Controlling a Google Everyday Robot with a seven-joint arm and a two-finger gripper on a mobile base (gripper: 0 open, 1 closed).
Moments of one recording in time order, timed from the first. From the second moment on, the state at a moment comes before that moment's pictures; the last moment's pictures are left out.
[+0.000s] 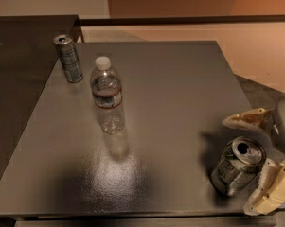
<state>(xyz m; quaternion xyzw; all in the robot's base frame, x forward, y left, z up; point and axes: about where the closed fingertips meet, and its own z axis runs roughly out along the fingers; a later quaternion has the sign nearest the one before) 0.314 -0.171 0.902 -0.66 0.71 0.15 0.21</state>
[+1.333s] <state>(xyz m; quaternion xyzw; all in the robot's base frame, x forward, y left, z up) 0.343 -0.146 0.947 -0.63 0.72 0.16 0.26</state>
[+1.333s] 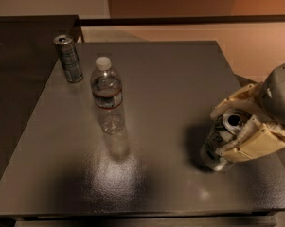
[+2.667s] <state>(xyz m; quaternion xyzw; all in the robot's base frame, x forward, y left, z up) 0.429 -0.068 0.954 -0.63 0.72 0.19 0.24</state>
